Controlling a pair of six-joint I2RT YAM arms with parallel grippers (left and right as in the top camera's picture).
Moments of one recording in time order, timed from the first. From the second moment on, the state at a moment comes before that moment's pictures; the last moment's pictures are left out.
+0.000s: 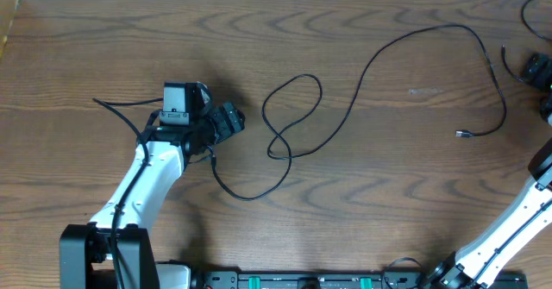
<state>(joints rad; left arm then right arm) -0.07 1.49 0.83 -0.38 0.30 -0.56 -0.67 2.51 1.64 0.31 -0.30 -0.01</state>
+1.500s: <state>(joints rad) -0.07 1.49 0.83 -0.38 0.30 -0.56 -0.56 1.93 1.63 -0.85 -0.44 0.05</state>
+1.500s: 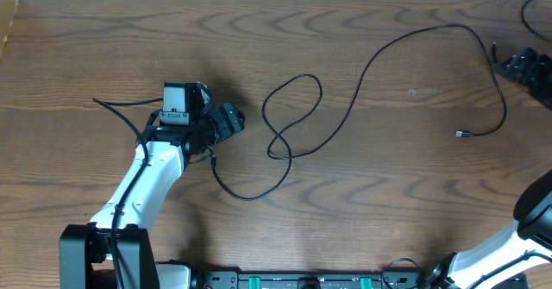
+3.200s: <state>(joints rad) -0.07 1.49 0.83 -0.38 0.30 -0.56 -0.43 1.91 1.16 -0.64 0.05 0.53</state>
